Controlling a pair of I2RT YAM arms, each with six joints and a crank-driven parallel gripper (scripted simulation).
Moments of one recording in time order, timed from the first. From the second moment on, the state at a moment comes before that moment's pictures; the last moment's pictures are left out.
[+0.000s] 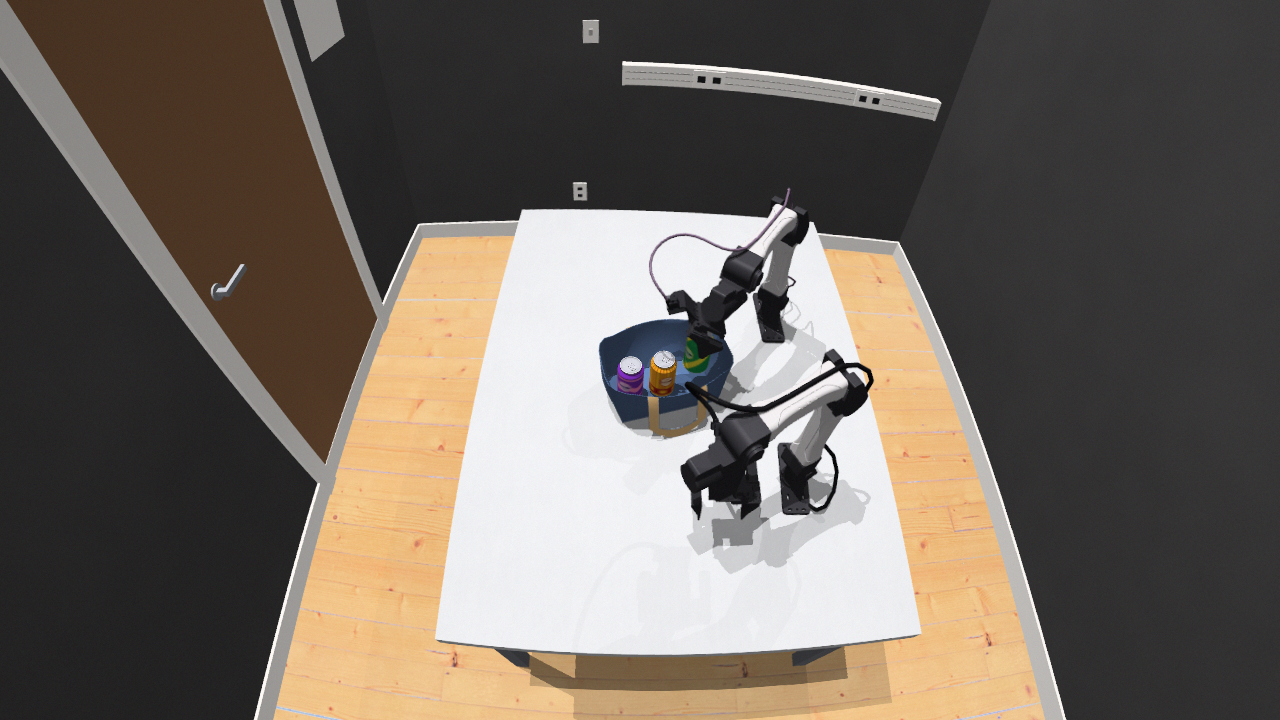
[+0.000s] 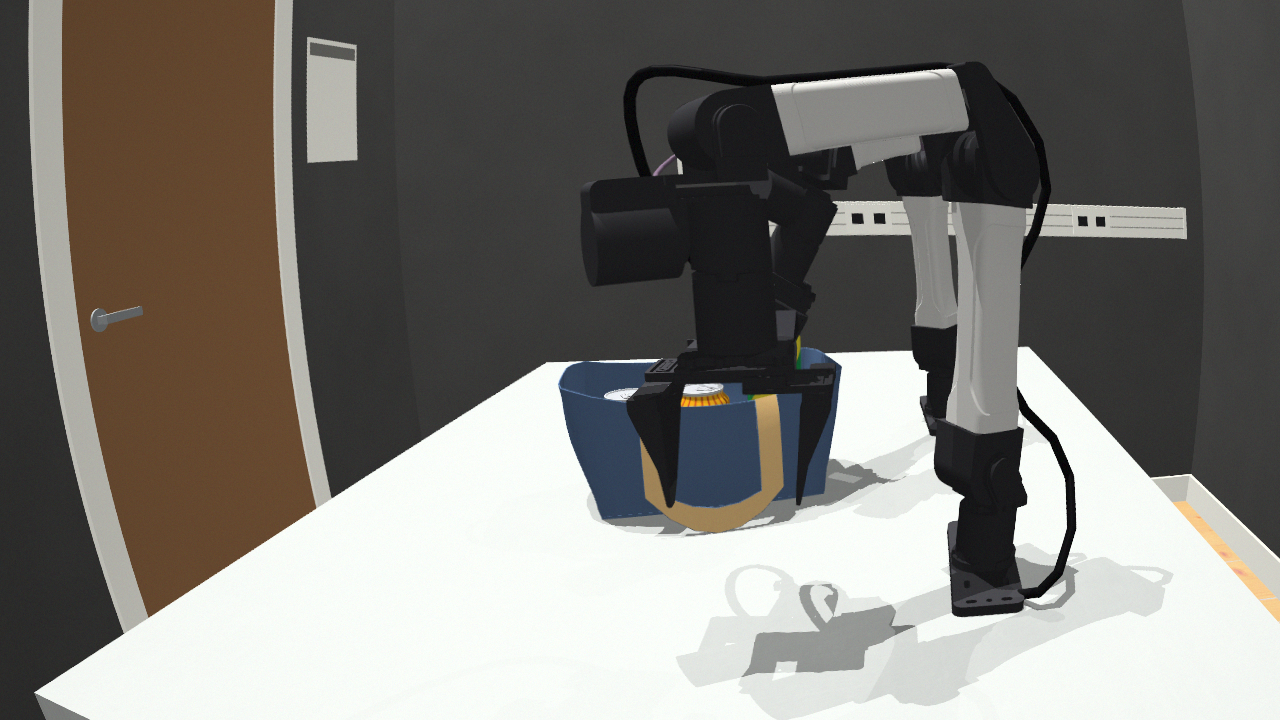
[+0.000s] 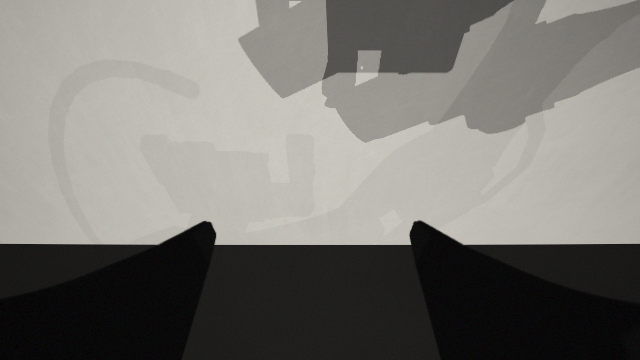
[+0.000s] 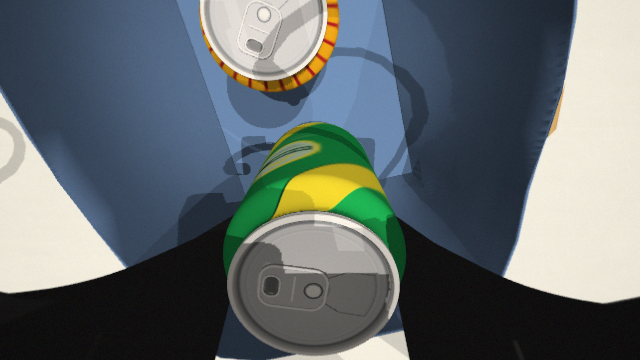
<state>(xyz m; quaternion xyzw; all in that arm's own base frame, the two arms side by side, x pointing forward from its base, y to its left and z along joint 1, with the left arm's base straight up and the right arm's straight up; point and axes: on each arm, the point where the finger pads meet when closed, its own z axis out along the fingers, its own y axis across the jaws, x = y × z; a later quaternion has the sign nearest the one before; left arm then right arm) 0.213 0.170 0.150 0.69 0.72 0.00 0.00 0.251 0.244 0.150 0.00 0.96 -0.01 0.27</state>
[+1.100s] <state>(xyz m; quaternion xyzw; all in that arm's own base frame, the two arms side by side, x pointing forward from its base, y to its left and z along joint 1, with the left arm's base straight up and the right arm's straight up) 0.213 0.170 0.150 0.69 0.72 0.00 0.00 0.251 0.244 0.112 0.00 0.96 -0.01 0.27</state>
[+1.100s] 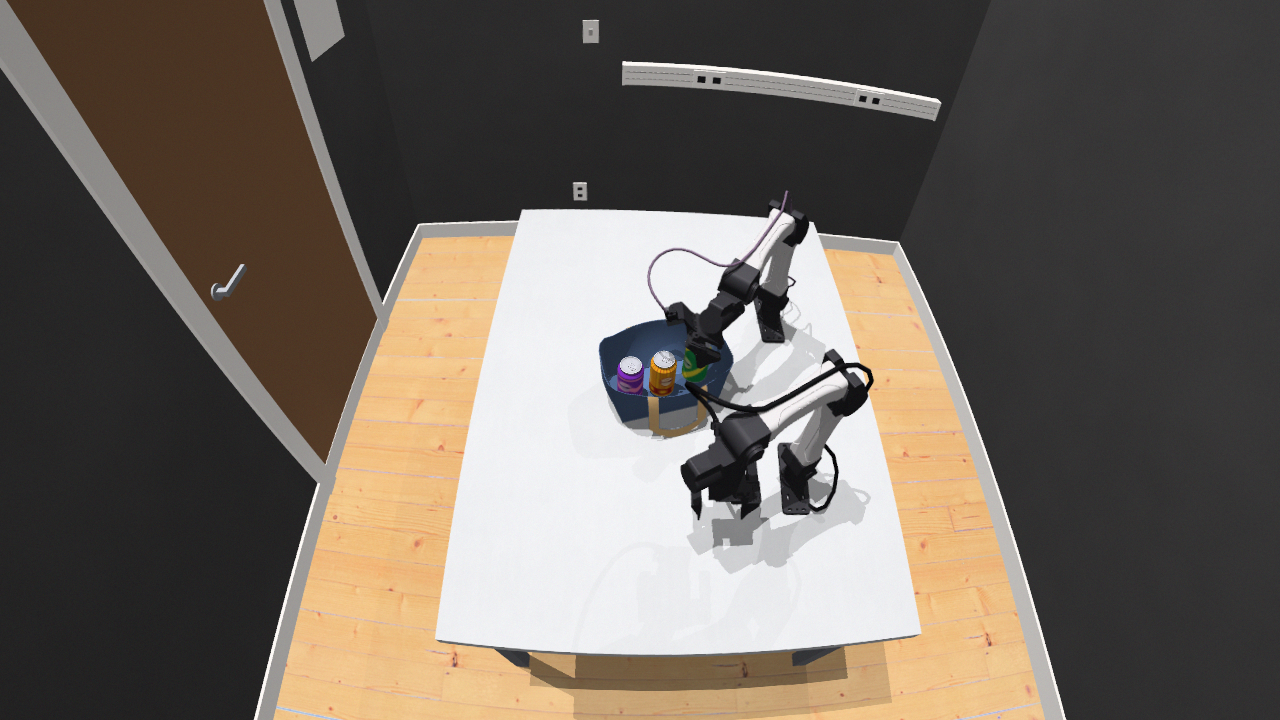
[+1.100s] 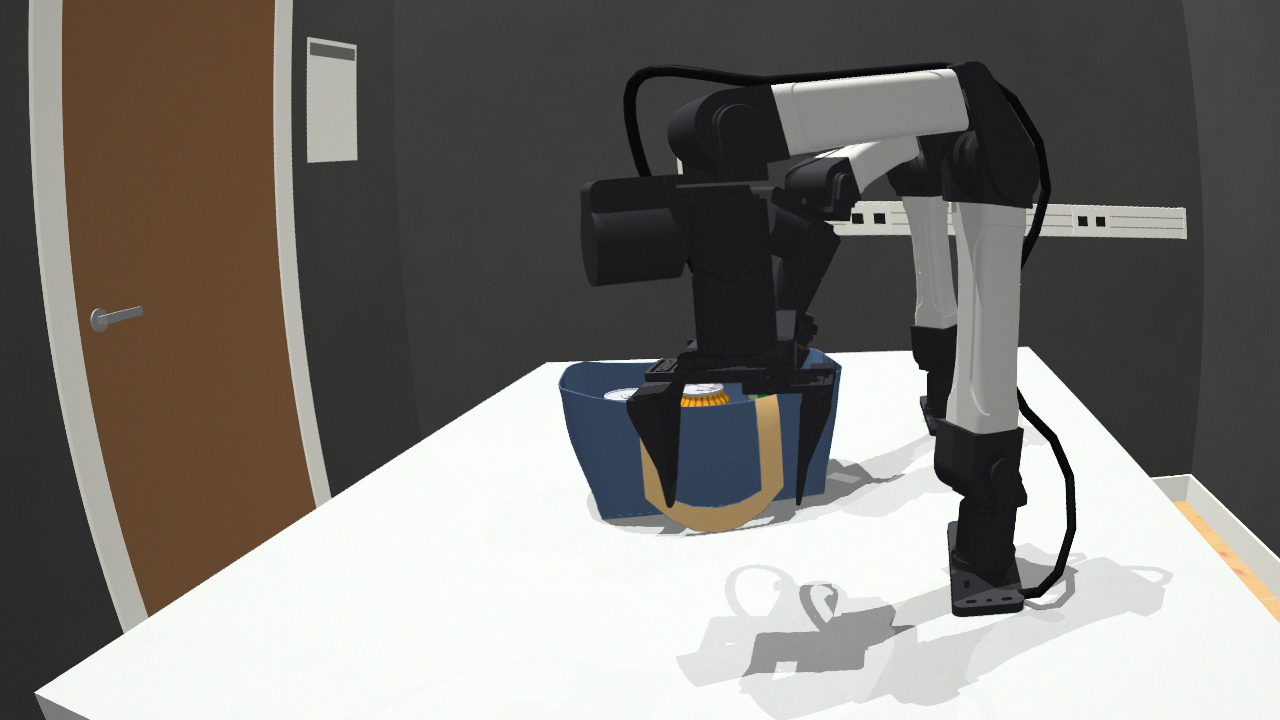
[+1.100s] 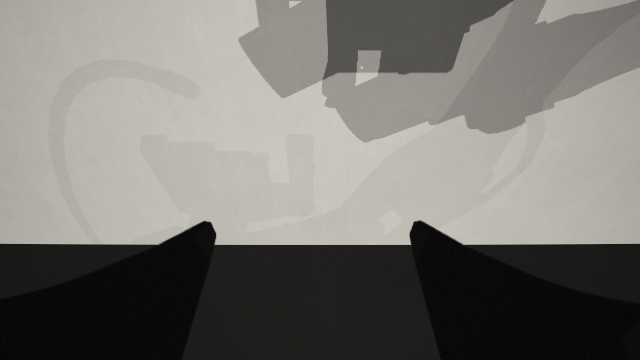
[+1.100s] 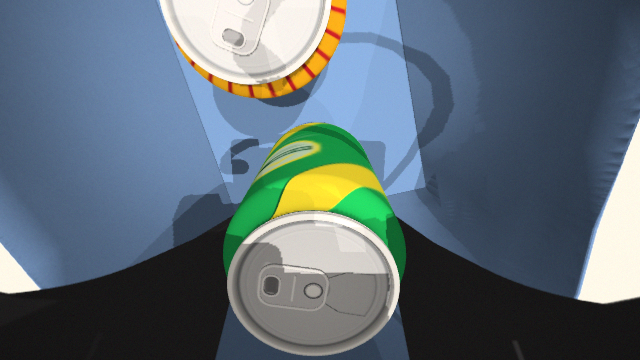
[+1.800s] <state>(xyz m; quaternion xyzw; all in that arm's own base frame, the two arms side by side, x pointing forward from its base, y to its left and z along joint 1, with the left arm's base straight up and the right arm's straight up) 0.213 0.170 0.150 0.69 0.72 0.00 0.00 0.252 0.245 0.101 0.00 0.96 0.00 0.27</state>
